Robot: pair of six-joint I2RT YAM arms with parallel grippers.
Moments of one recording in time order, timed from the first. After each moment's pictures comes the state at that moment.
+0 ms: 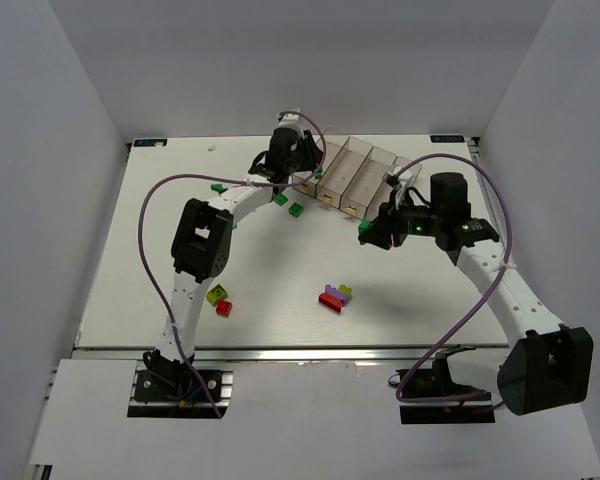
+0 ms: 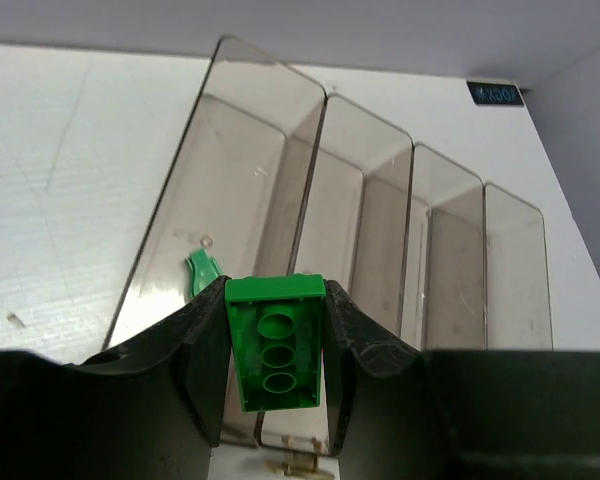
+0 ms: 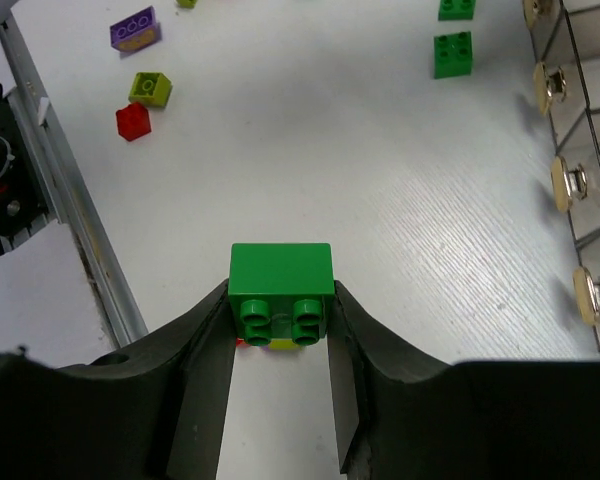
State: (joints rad) left arm -0.48 2.33 1.87 0.17 0.02 -0.49; right arm 0.25 1.21 0.99 -0.38 -0.84 -0.18
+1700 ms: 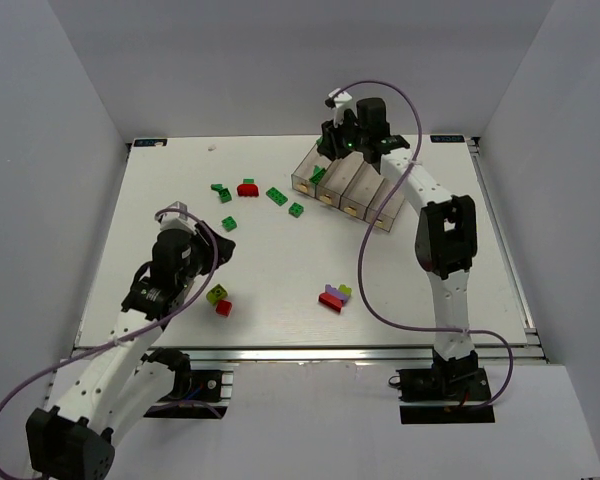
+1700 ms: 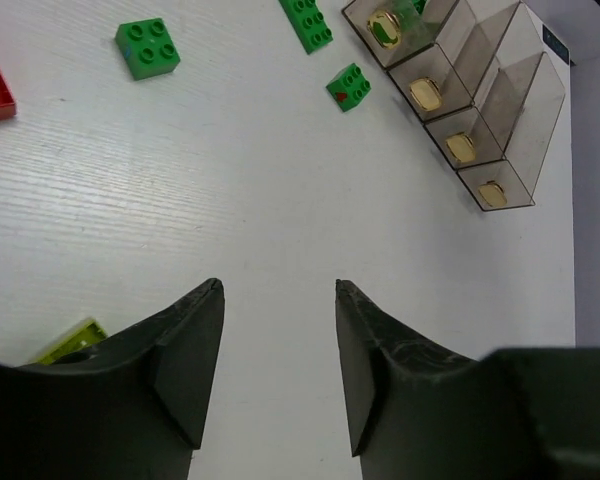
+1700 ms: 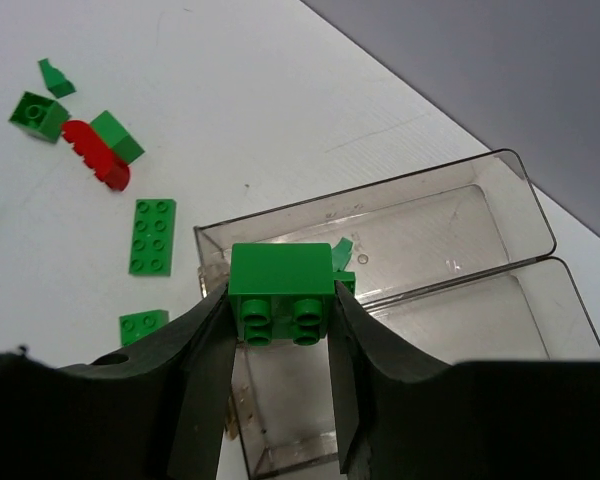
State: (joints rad) left arm -0.33 0.82 0.61 -0.25 -0.04 -0.70; right arm 0.37 2.21 2.02 -0.25 -0.43 -0.18
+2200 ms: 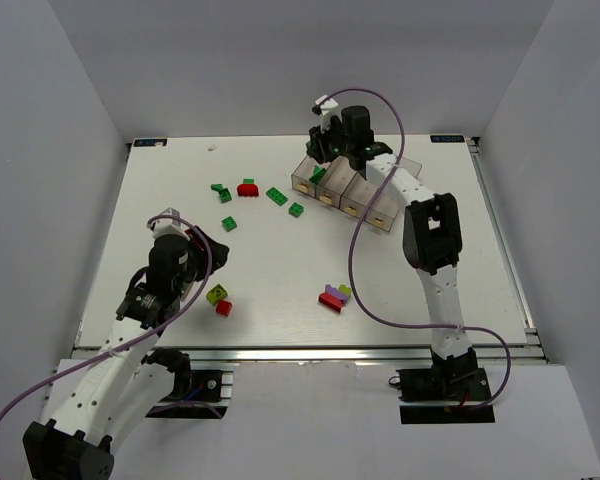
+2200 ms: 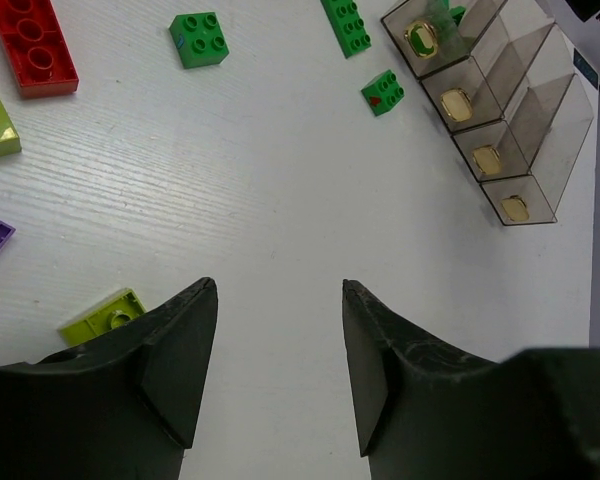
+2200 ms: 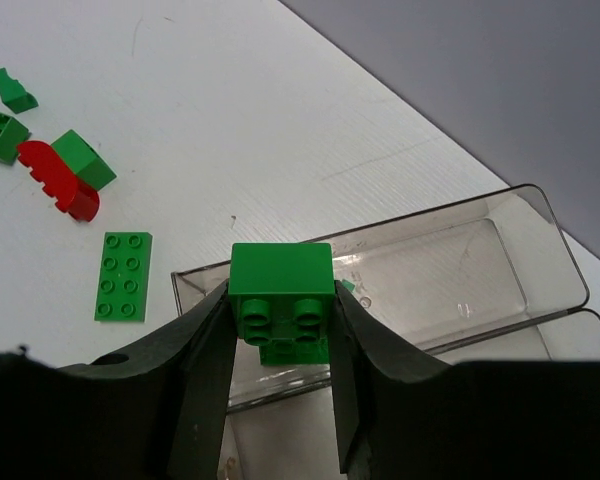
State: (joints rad) left arm -0.33 0.72 0.61 -0.38 -0.12 -0.74; right arm 0.41 2.35 2.09 -0.15 -0.37 -0.18
